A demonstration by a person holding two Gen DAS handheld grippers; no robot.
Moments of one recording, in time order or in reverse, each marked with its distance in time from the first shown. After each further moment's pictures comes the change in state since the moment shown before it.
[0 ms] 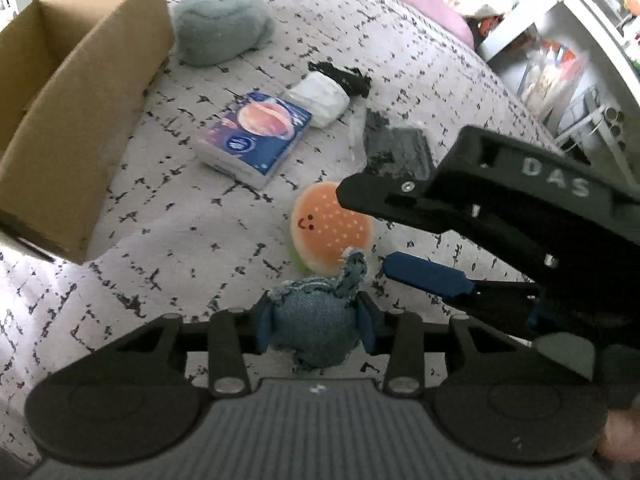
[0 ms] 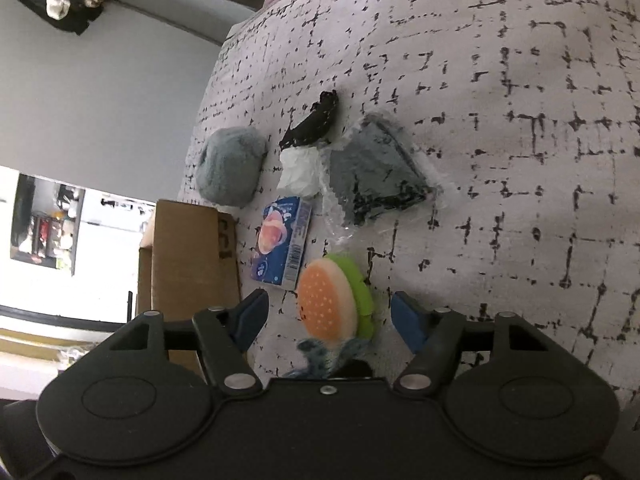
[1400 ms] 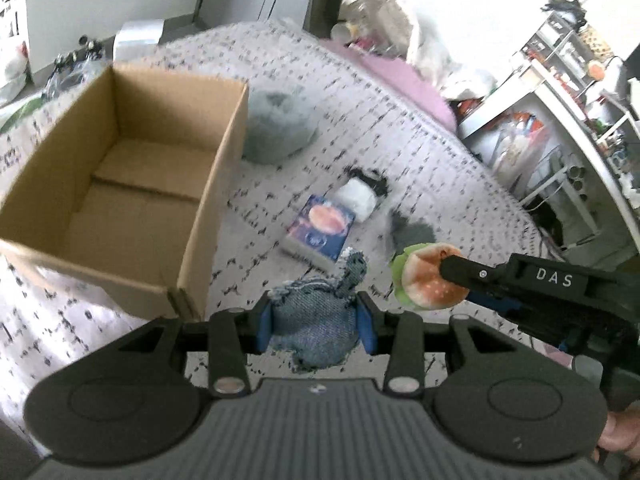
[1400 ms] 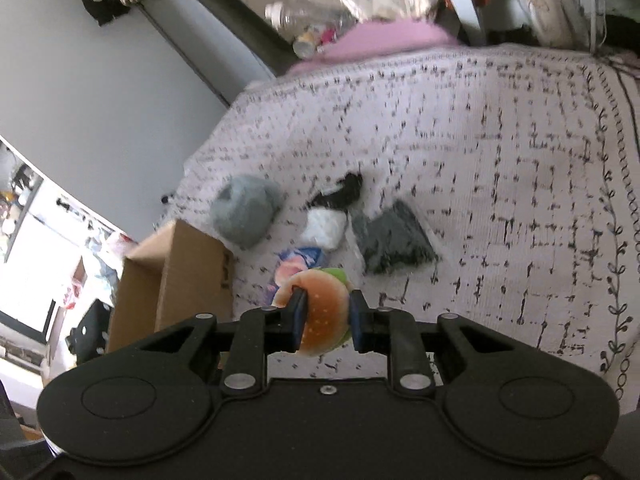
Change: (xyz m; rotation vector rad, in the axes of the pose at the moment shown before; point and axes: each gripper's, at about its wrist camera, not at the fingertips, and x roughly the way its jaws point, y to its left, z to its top) left arm -0.089 0.071 0.014 0.010 -0.196 -0.092; right arm -0.051 0.079 -0.039 -0.208 -0.288 -0.221
